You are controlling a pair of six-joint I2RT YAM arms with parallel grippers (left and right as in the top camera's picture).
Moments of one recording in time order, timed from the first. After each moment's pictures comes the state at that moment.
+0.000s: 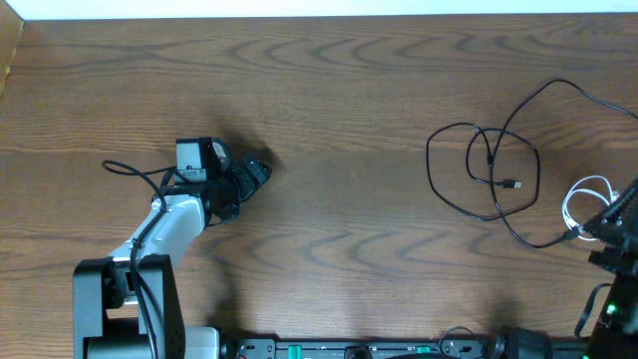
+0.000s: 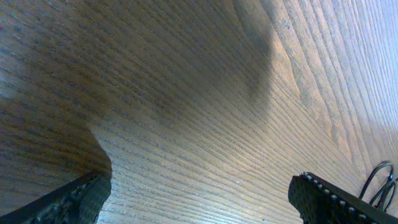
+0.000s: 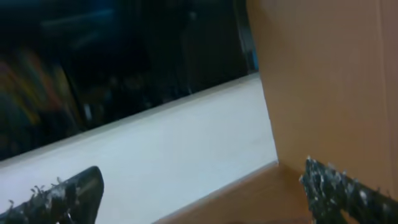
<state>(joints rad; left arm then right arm) 0.04 1.57 0.71 -0.23 0.38 -0.72 -0.21 0.23 0.76 -0.23 0.21 0.25</state>
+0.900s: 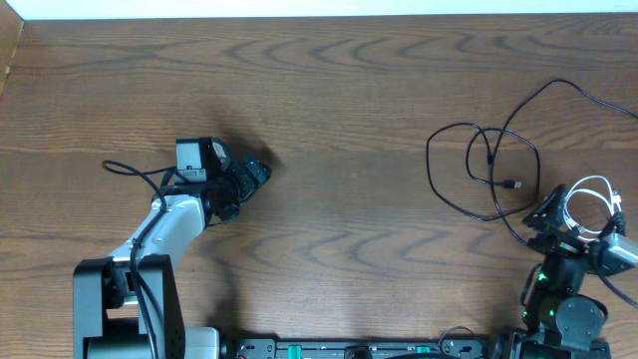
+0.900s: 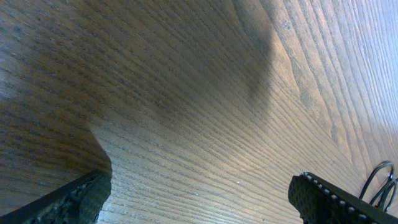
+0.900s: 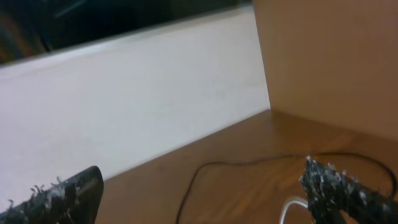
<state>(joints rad) 0.04 1.57 0.71 -0.23 0.38 -0.72 -0.21 0.02 0.02 0.15 0.21 0.25</state>
